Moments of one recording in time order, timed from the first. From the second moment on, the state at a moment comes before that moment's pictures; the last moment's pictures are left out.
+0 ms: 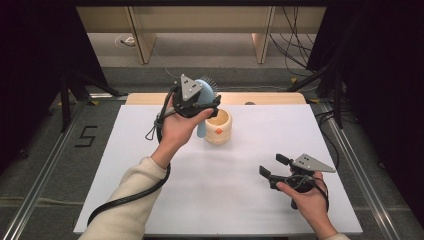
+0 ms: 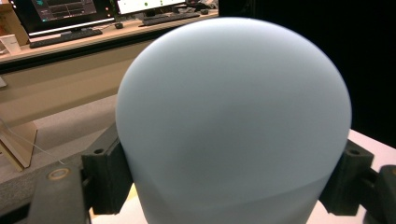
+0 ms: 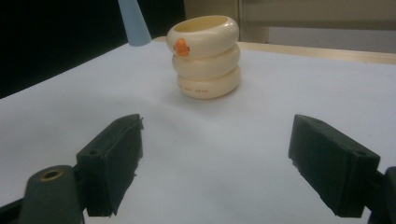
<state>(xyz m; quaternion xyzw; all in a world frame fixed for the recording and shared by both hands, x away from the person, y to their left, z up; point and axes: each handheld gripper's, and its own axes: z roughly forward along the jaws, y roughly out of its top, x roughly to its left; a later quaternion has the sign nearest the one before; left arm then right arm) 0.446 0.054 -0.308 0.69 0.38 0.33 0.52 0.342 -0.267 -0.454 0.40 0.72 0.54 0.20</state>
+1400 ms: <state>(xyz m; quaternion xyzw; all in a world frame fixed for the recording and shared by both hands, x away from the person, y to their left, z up) 0.463 0.047 -0.290 0.69 0.38 0.33 0.53 0.335 -0.278 -0.458 0.41 0.72 0.53 0.20</state>
